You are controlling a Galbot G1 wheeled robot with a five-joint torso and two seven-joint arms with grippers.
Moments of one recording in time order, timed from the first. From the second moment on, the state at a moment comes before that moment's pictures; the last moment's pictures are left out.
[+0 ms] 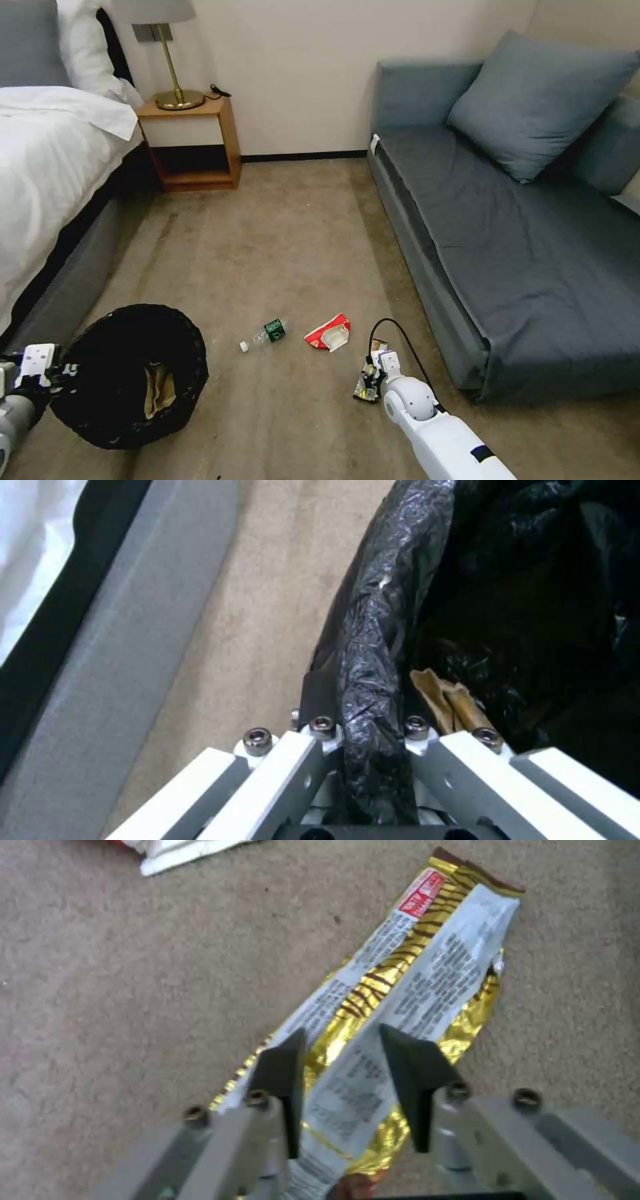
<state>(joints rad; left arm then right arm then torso) 1.73 -1.08 -1.18 -2.06 -0.48 0.74 0.11 -1.04 1.32 0.03 1.27 0.37 -0.56 0.19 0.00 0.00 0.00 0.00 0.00</state>
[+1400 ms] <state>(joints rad) 1.74 -1.11 -1.16 -2.09 -0.48 0.74 0.11 -0.95 1.22 -0.31 1.96 0.53 -0.29 0.03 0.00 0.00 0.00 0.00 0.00</state>
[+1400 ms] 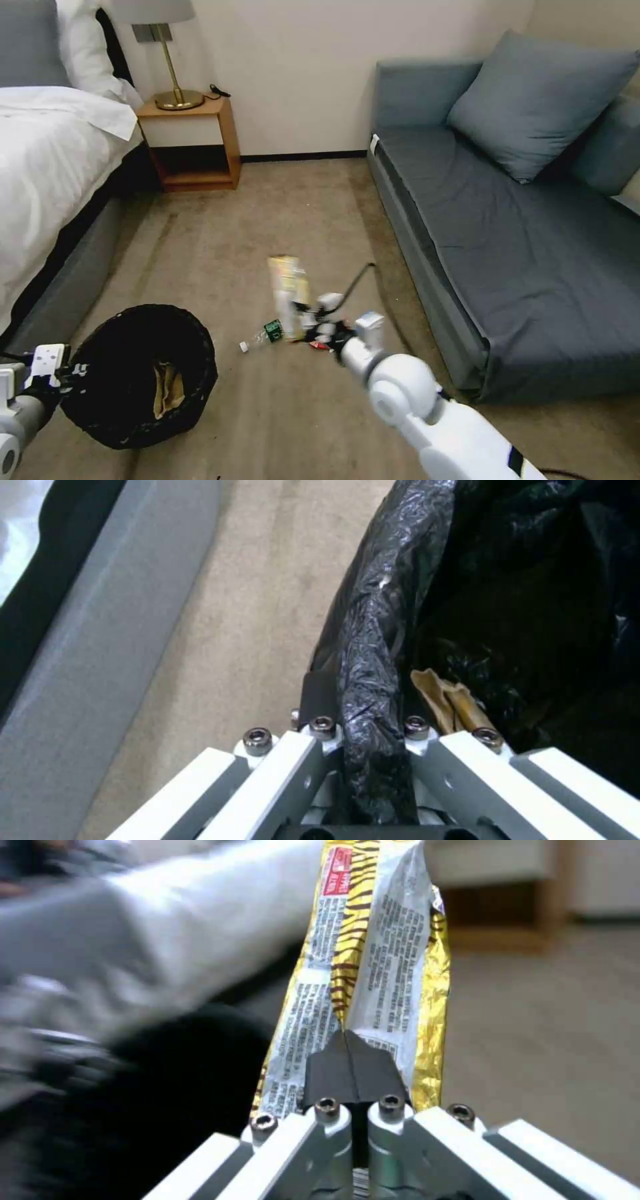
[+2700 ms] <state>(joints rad) 1.75 -1.15 -1.17 -2.14 -0.49 0.74 0.11 -0.77 1.61 -0.59 1.60 0.47 -0.21 0.14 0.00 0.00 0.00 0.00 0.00</state>
